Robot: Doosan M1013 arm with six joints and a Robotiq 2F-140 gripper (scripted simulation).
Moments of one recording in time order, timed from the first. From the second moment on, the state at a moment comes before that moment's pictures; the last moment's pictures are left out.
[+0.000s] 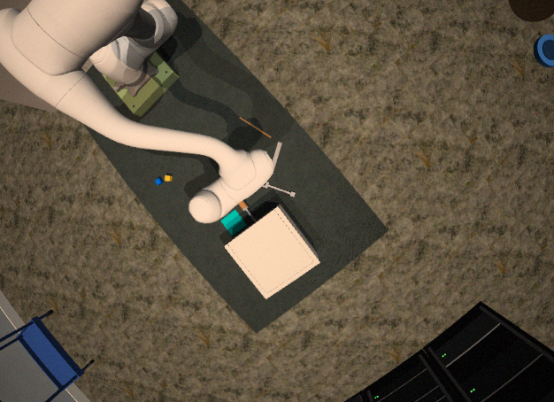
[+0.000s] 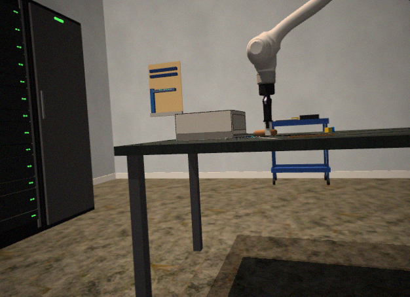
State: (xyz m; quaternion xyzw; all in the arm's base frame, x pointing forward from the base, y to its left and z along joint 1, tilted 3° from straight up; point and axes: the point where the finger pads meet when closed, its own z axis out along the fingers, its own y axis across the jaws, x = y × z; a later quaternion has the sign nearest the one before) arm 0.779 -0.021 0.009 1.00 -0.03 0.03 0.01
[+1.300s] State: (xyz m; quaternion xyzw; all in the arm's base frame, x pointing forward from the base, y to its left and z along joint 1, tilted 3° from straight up) arm 0.778 -0.046 0.009 1.00 -0.03 0.03 0.01
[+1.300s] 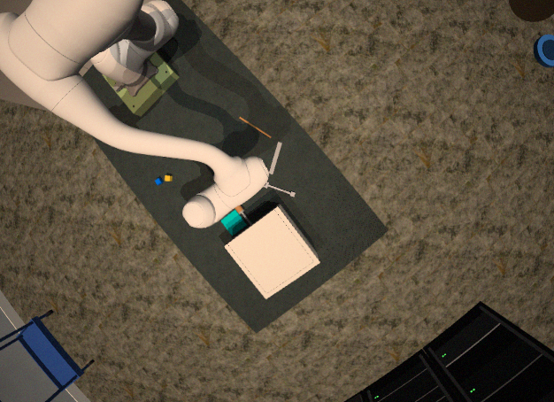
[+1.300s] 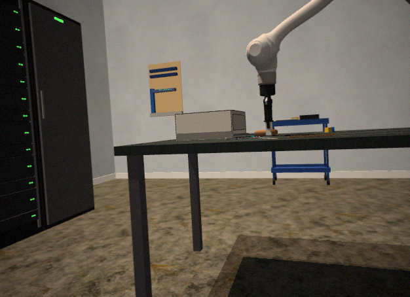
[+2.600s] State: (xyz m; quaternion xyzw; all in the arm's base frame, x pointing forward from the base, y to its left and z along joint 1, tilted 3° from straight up) arm 0.775 -0.047 0.010 1.00 -0.03 0.03 0.01
